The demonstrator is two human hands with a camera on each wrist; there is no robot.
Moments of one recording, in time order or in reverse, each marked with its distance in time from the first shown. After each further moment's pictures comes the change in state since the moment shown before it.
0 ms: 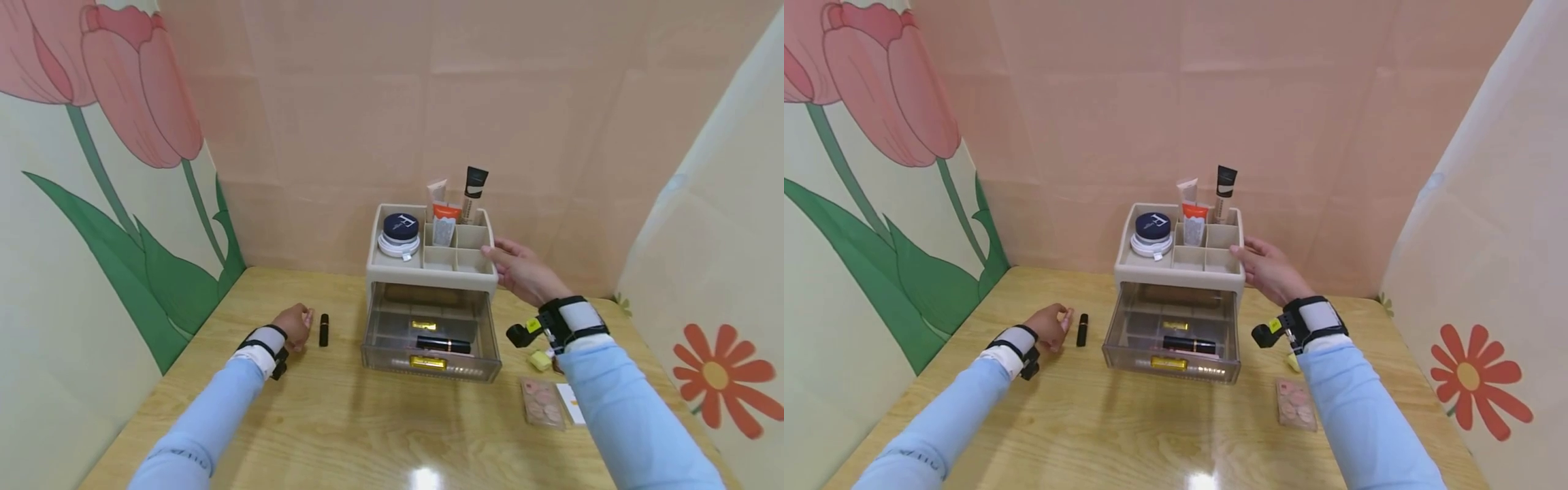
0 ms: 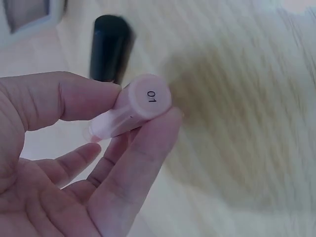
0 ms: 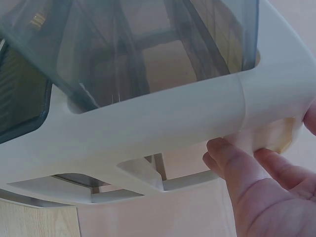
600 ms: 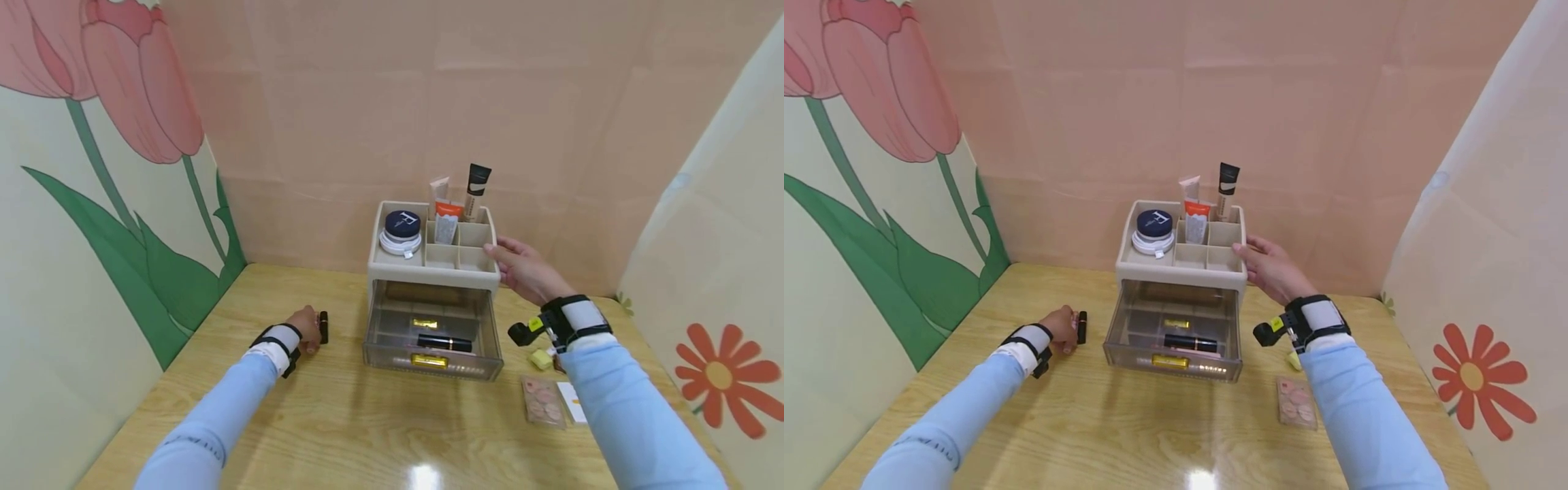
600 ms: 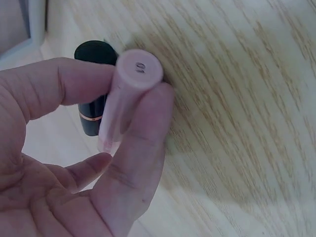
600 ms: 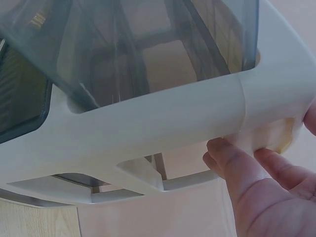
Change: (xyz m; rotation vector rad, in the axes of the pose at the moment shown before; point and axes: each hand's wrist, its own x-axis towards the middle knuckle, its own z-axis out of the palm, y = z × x) left_hand -0.002 0.017 0.021 0.116 0.021 -0.043; right_hand 0.001 -0.001 0.000 0.006 -0.007 0.000
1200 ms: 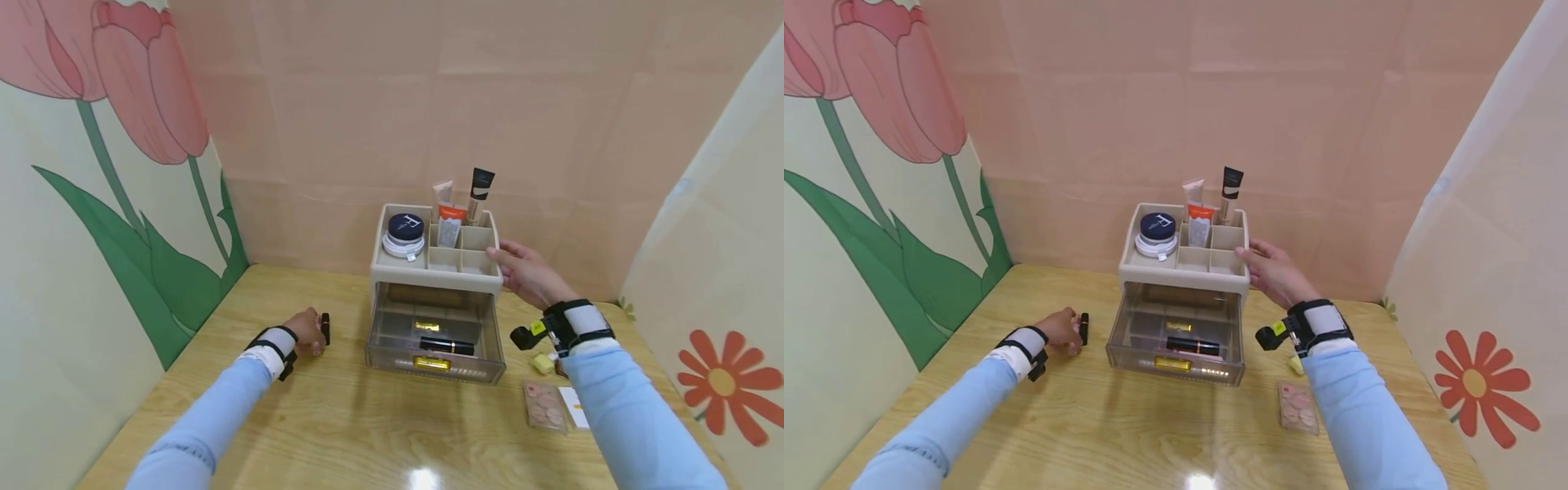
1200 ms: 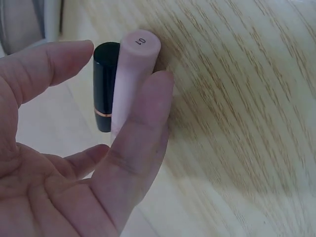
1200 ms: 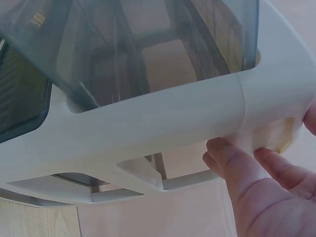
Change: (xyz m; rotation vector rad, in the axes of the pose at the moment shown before) left_hand 0.001 -0.009 -0.003 -0.123 -0.045 0.088; right_hand -0.001 0.001 0.000 -0.001 -0.001 -0.016
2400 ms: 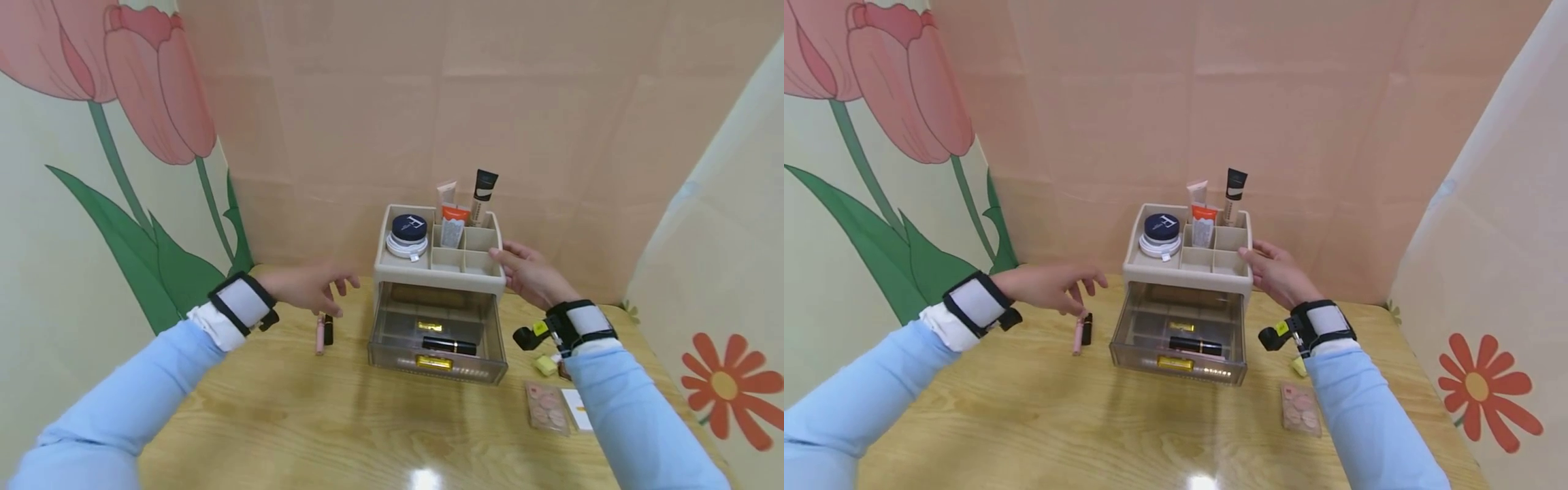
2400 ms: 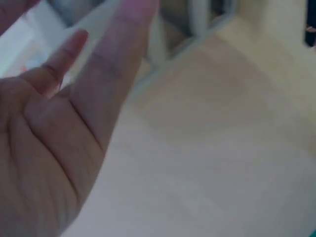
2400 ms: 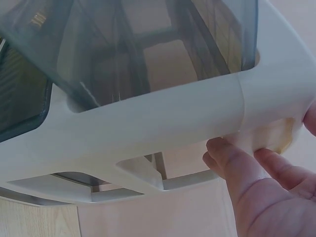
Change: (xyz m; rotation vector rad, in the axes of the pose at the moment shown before) left_hand -0.115 0.139 -0.090 0.299 -0.288 0.539; right_hand 0.003 0.002 -0.002 0.004 -0.022 -0.019
